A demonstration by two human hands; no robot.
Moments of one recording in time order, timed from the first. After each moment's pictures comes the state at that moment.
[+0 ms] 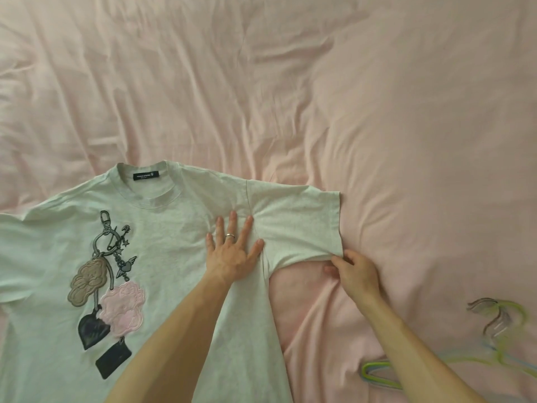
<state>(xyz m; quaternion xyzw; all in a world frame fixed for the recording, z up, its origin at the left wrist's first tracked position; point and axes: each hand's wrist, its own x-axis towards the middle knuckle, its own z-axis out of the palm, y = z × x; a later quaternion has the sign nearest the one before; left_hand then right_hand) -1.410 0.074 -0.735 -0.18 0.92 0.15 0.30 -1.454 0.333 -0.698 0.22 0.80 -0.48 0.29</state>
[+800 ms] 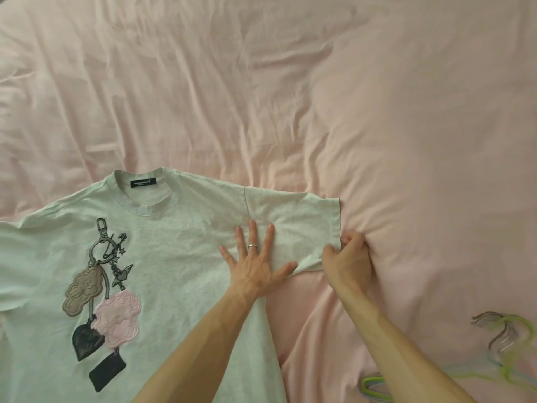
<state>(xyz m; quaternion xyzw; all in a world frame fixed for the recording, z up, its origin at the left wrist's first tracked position) -1.420 0.130 -0.736 -0.17 0.93 0.16 0.30 -1.477 0.298 -0.698 0.19 0.92 -0.31 0.11</state>
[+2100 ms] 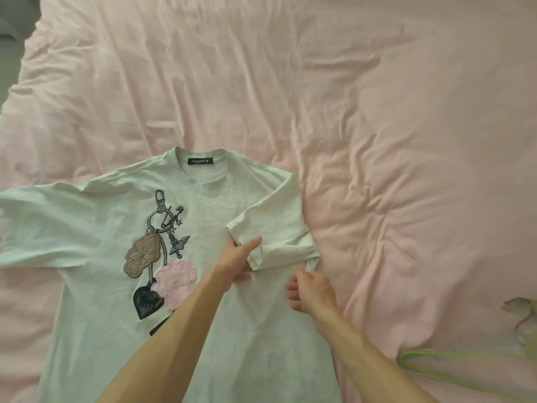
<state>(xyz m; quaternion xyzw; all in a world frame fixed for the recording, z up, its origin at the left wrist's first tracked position) -1.338 -0.004 -0.683 -0.48 0.56 0.64 0.22 -1.348 0.173 -0.677 0.29 0.73 -0.50 0.37</state>
